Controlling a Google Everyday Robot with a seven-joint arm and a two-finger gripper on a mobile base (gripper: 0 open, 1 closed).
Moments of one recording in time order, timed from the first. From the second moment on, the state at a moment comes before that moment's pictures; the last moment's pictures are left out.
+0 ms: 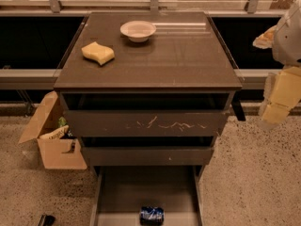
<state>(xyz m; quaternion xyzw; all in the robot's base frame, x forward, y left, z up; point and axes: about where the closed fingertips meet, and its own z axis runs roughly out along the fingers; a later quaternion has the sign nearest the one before) 0.438 -0.216 0.978 -0.60 0.78 -0.04 0.16</state>
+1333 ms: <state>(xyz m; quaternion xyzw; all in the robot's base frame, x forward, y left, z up) 0.421 -0.145 0.854 -0.65 0.73 0.07 0.21</state>
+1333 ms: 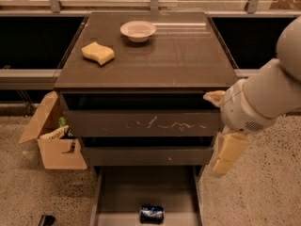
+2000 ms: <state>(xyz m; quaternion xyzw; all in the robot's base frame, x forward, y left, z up) 0.410 -0.106 0.780 -0.66 0.71 0.12 0.21</state>
